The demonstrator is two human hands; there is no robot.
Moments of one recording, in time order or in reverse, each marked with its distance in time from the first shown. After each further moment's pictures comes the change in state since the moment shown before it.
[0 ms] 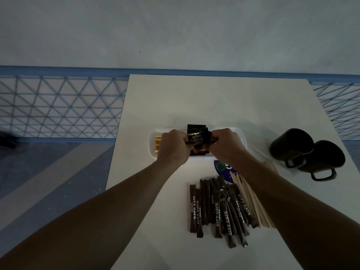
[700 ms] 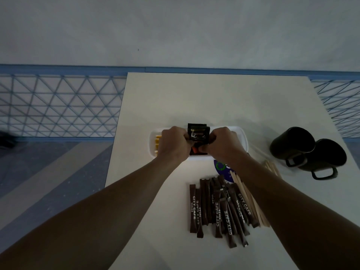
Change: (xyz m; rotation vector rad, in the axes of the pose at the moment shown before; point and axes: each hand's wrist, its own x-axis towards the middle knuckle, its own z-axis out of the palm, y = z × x) left_hand 0.010 0.002 0.003 0.028 -0.004 -0.029; right_hand 0.001 -0.008 0.002 -0.022 -0.011 0.116
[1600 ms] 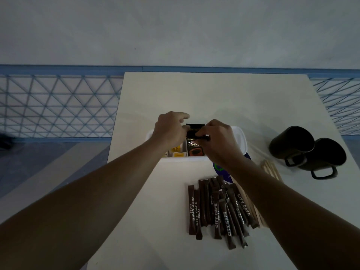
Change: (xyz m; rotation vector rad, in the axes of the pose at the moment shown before) left_hand 0.035 0.002 -0.020 -0.028 -0.044 0.138; right_hand 0.008 0.006 0.012 -0.034 0.257 -0.491
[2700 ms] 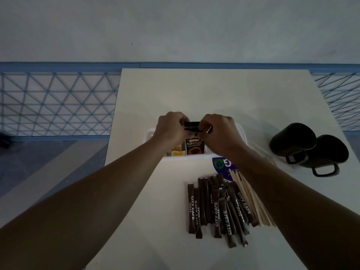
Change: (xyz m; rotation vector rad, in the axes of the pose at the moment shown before) left_hand 0.002 -0.002 0.008 -0.010 -0.050 -0.005; right_hand 0.013 -0.001 -0.013 -0.031 -0.059 0.073
